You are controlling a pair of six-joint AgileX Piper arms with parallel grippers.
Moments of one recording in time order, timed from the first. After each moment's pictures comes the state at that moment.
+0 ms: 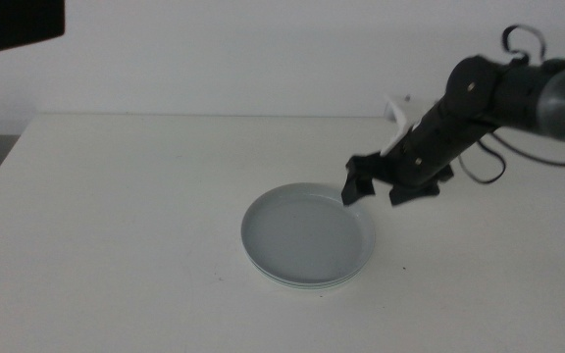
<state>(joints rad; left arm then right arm) -0.28 0.82 -1.38 -0.50 1.09 0.37 0.34 2.01 -1.49 0.39 0.82 -0.10</state>
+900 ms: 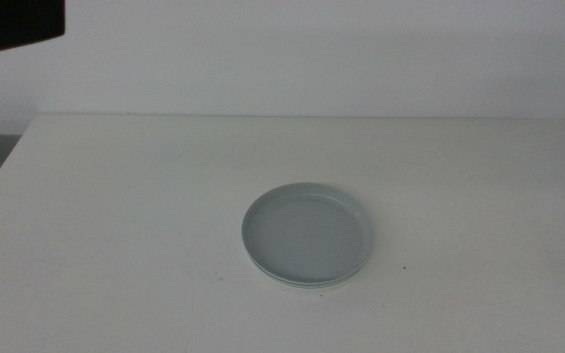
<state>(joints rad) -0.28 0.82 -1.38 -0.50 1.09 0.37 0.16 0.92 -1.03 0.18 0.51 -0.09</state>
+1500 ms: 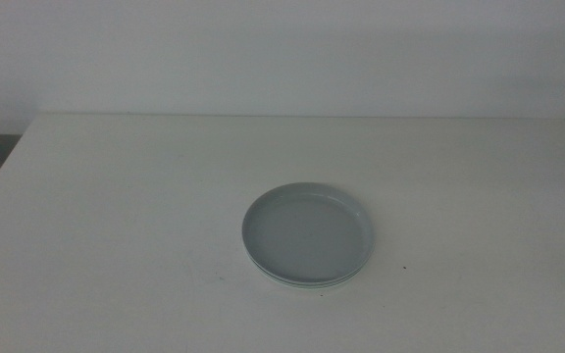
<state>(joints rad) -0.12 0.69 -1.15 -0.30 0.89 0.18 0.15 0.92 -1.02 0.17 0.51 -0.08</state>
